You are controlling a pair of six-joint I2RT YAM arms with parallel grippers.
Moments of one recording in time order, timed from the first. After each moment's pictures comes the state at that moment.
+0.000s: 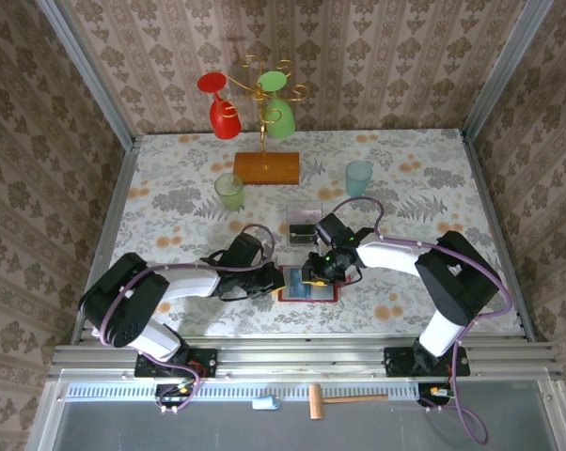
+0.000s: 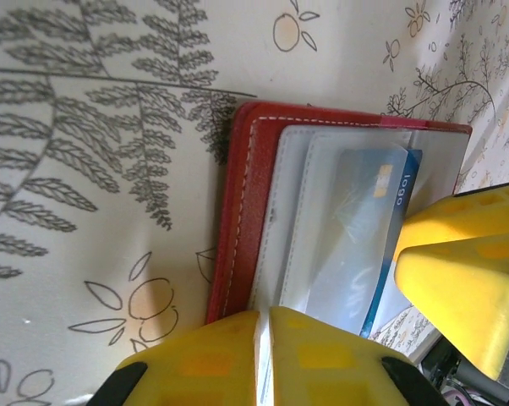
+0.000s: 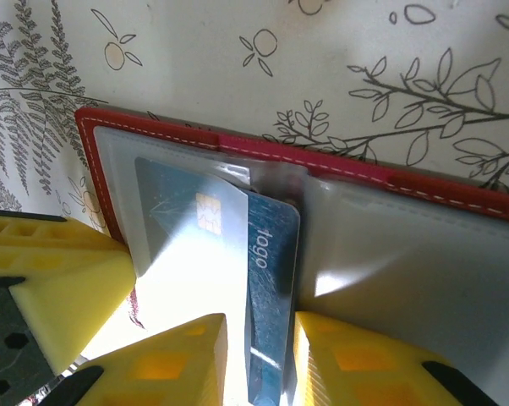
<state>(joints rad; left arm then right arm) -0.75 1.51 0.51 0.08 0.47 -1.00 0.66 1.68 0.87 -0.39 -0.41 0.76</state>
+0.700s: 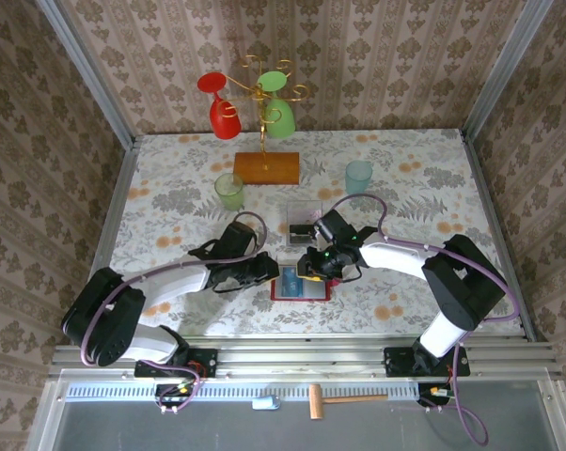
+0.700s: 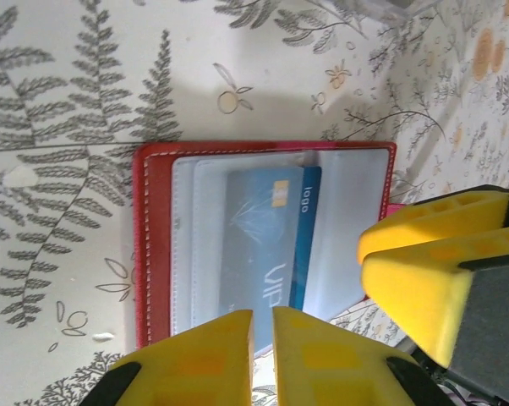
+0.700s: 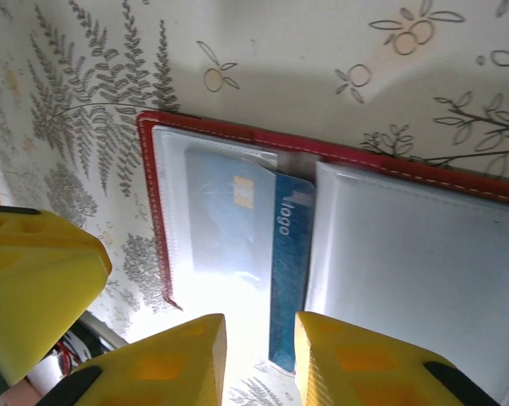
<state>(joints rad) -0.71 1.38 0.61 -0.15 0.44 -0.91 0.66 1.64 0.88 -0.33 -0.46 0.80</state>
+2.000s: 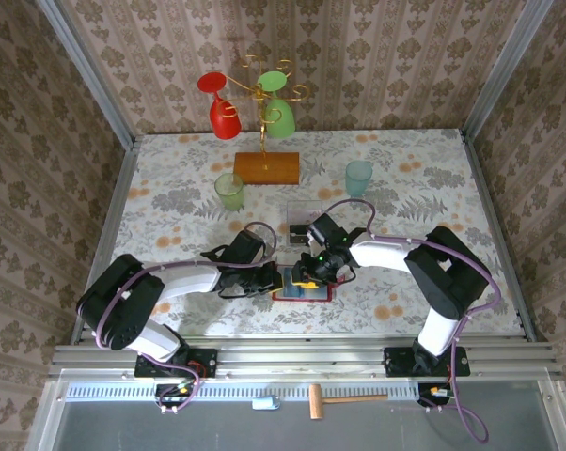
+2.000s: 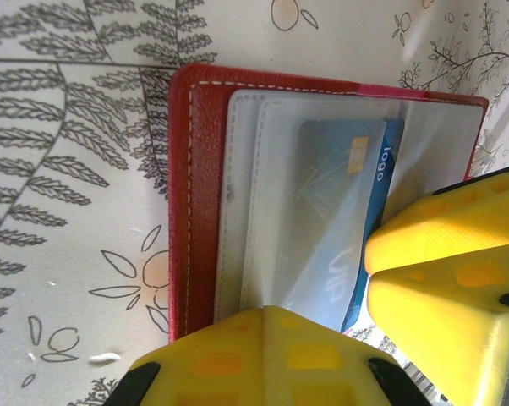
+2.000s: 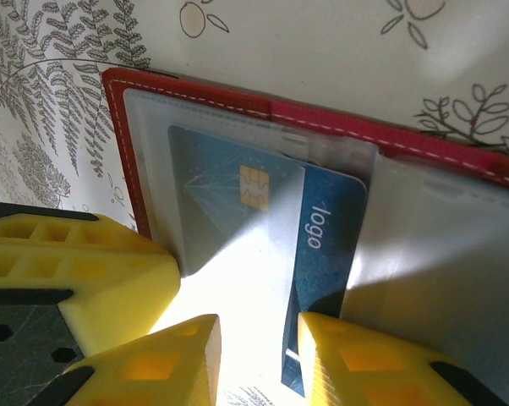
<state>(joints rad) -0.76 1.49 0.58 -0.10 0.46 -0.91 0.68 1.74 0.90 -0.33 -0.52 0.78</state>
